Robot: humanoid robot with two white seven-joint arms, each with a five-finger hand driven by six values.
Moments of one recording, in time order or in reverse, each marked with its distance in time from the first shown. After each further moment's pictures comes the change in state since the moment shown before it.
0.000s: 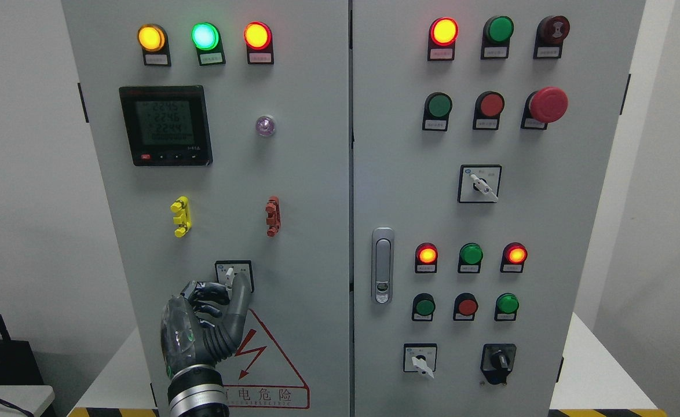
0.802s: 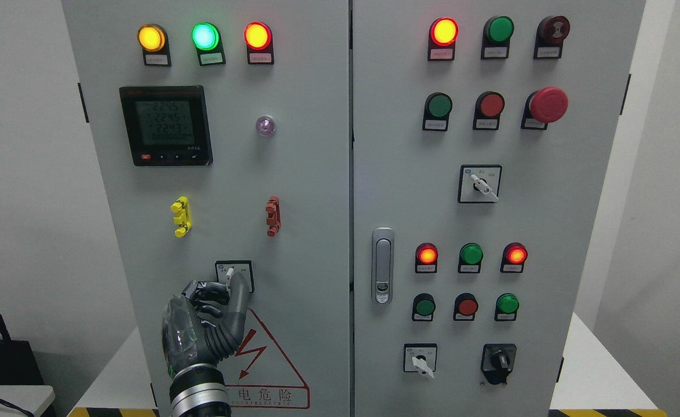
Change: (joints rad) left arm -0.005 -0.002 -0.007 0.004 0.000 0.015 0.004; right arm 0.000 0.000 0.000 0.000 0.000 0.000 0.000
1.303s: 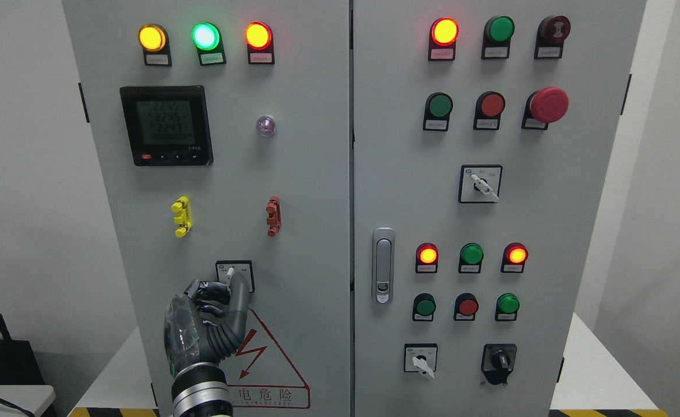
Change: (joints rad) left arm -0.006 0.000 -0.004 0.001 0.000 0.013 0.004; right arm 0.000 0.000 0.000 0.000 0.000 0.000 0.000
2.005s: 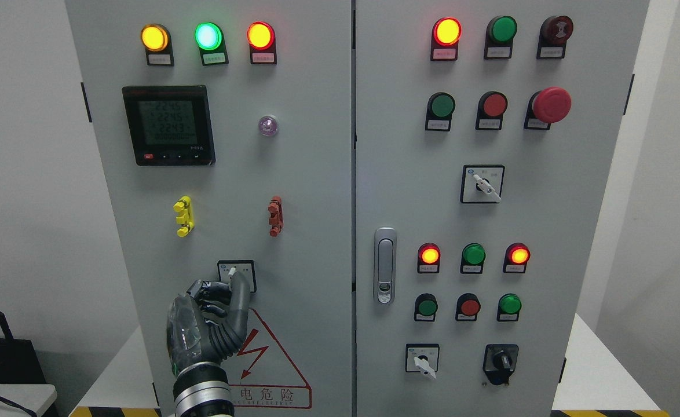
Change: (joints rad) left arm -0.001 0.000 -0.003 0.001 0.000 0.001 -0.005; right arm 0.000 0.000 0.000 0.000 0.000 0.000 0.000
